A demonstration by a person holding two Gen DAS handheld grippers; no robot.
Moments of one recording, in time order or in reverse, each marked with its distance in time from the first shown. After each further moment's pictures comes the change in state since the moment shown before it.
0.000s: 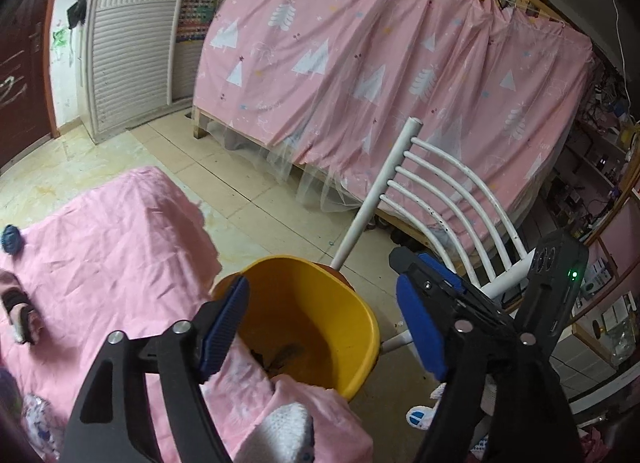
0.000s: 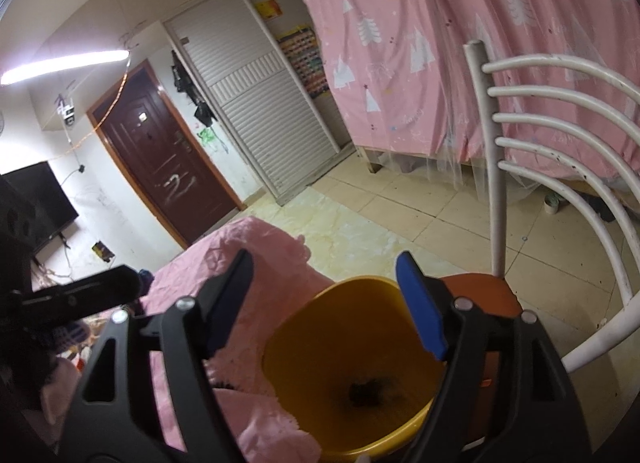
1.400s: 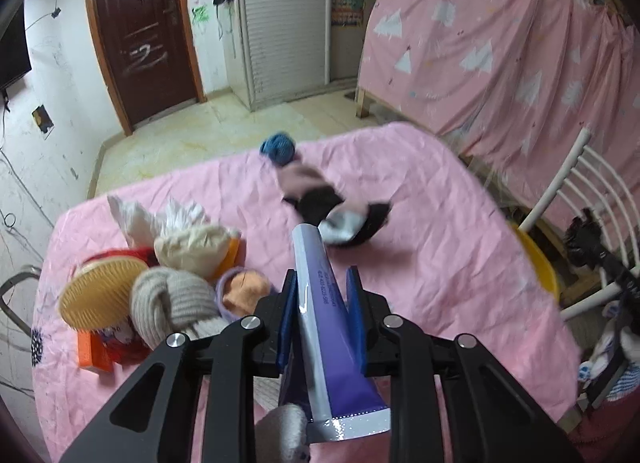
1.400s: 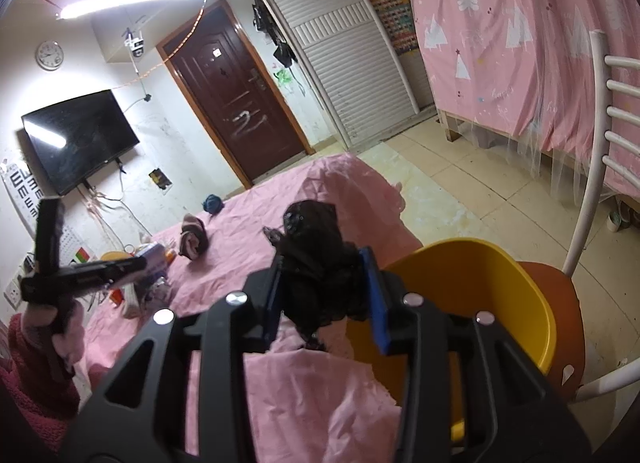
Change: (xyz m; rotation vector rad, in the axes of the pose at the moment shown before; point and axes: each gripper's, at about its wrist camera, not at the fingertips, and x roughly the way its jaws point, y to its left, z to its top) left arm -0.115 0.170 -0.056 -0.158 0.039 0.505; right arm 0.023 0.064 -0.028 -0.162 0.182 0.237
